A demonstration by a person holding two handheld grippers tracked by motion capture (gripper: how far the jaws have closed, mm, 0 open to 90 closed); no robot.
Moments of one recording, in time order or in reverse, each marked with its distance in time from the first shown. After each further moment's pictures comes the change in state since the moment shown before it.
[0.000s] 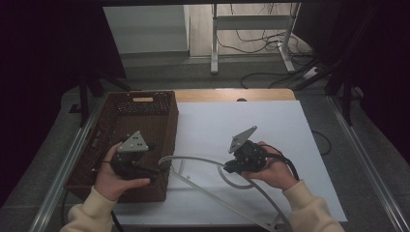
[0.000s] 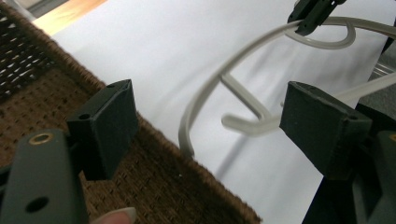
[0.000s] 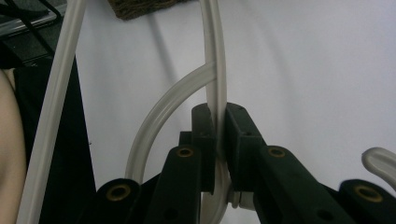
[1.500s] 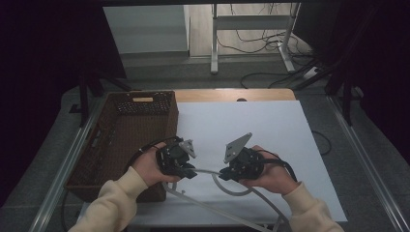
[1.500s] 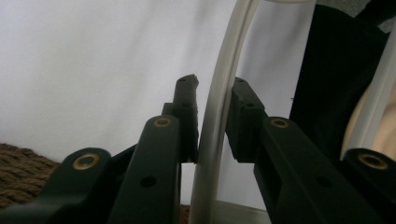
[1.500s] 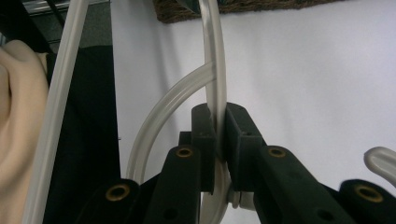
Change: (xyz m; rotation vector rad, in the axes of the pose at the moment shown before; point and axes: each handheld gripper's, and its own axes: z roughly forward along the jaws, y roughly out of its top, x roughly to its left) left arm -0.026 0.048 0.080 0.396 -0.286 0.264; right arm 0.025 0.010 -0.005 -0.011 0.052 -0.131
